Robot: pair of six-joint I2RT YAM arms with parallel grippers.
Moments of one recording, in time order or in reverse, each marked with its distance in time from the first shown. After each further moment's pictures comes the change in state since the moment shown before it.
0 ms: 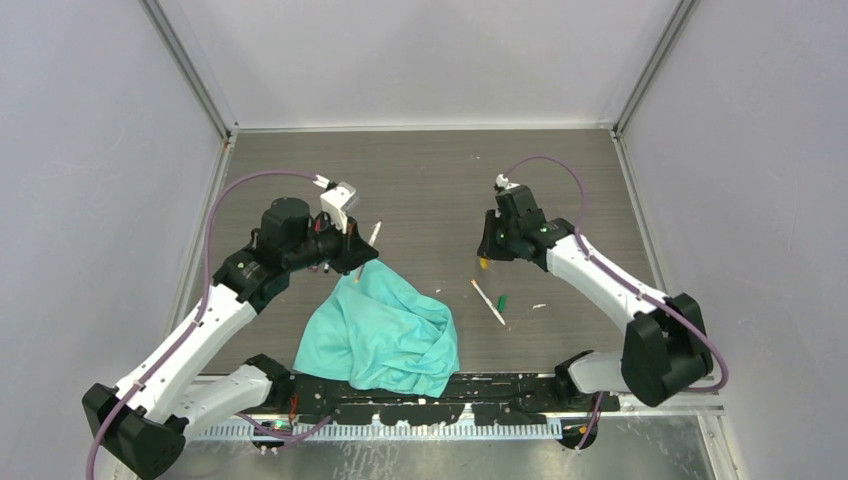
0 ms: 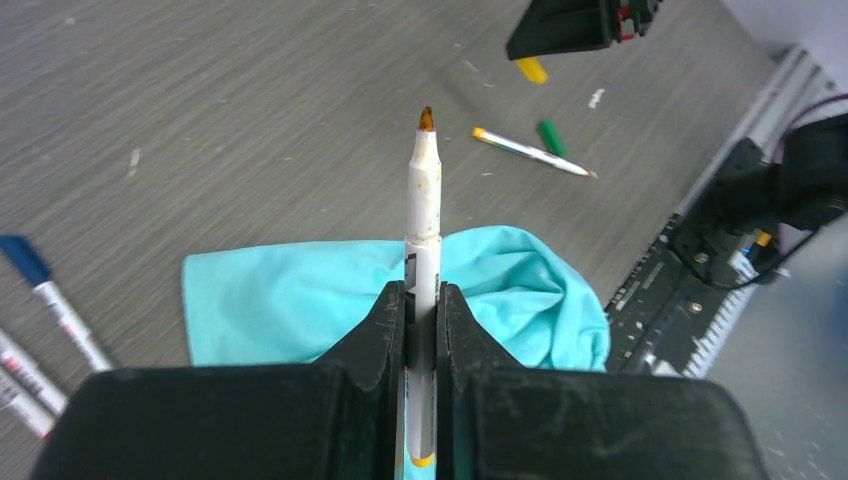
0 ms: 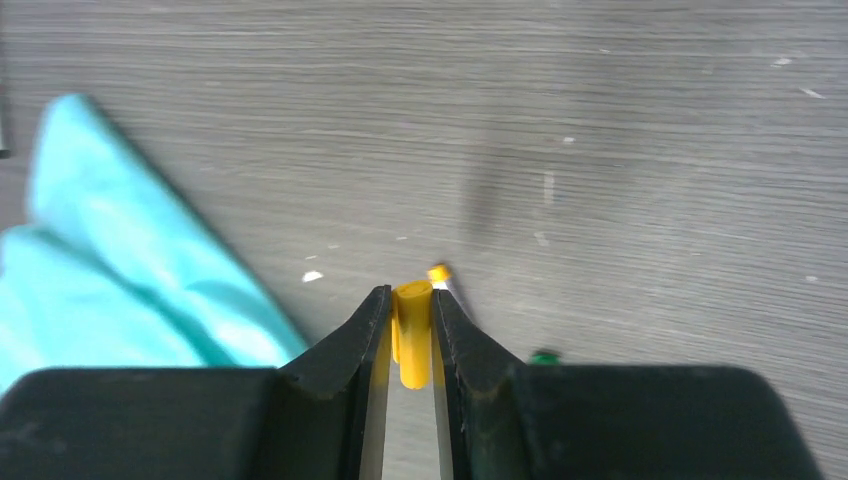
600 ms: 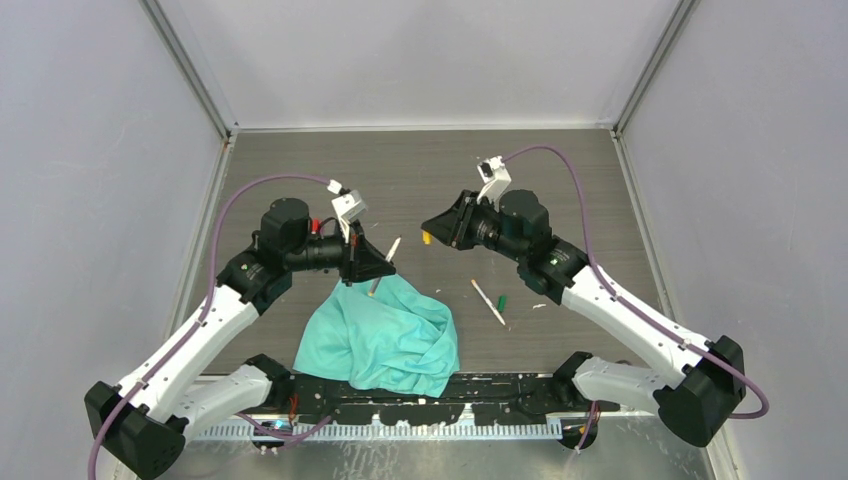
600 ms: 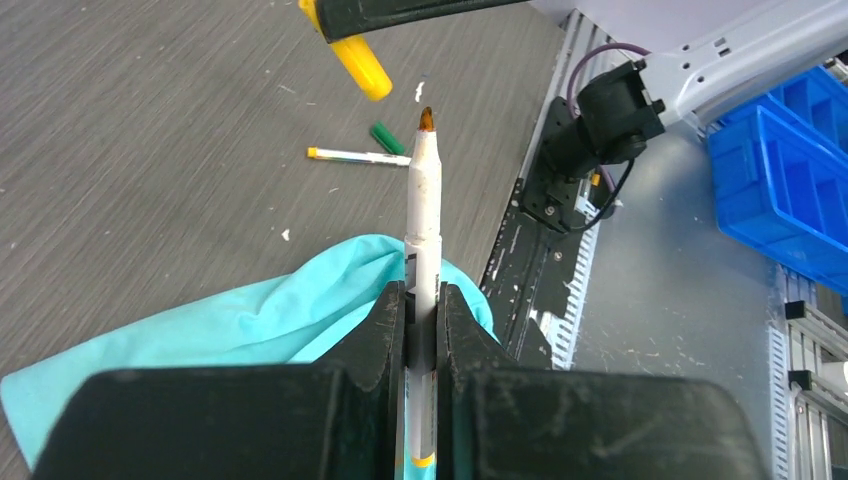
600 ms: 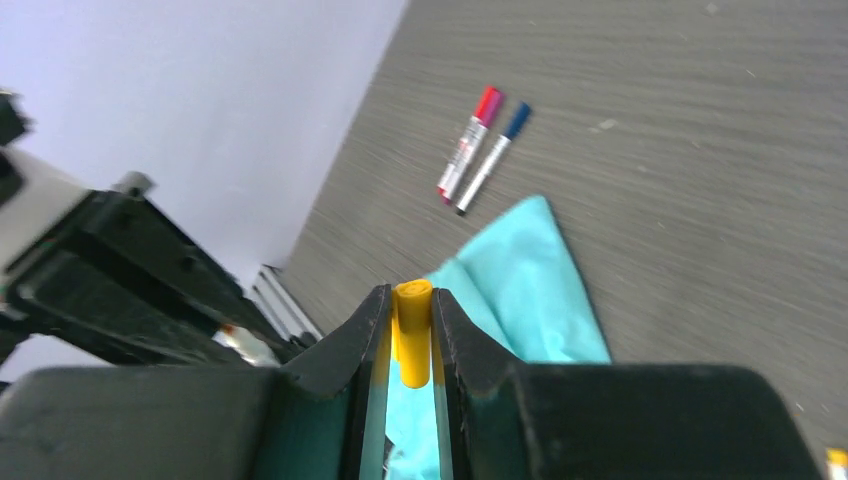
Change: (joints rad) left arm 0.000 0.000 -0.040 0.127 0.384 -0.037; right arm 0.222 -0.254 -0.003 0.388 -0.175 0.246
